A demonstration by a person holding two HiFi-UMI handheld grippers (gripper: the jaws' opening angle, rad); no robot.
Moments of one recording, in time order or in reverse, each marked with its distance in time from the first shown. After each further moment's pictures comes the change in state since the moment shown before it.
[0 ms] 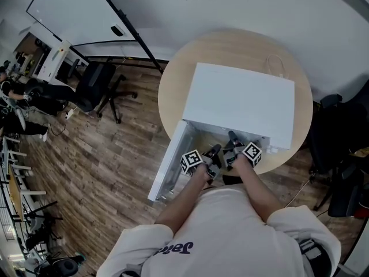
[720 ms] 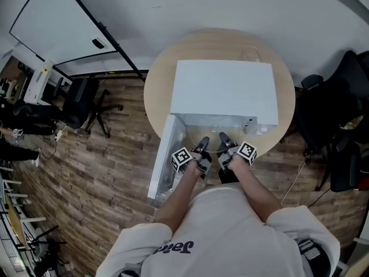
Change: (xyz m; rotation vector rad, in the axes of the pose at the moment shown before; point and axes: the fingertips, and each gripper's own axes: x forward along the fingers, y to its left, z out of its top) left arm -0.024 -0.003 0.003 0.048 0.017 -0.095; right arm -0.059 0.011 -0.035 -0.015 -0.002 0.055
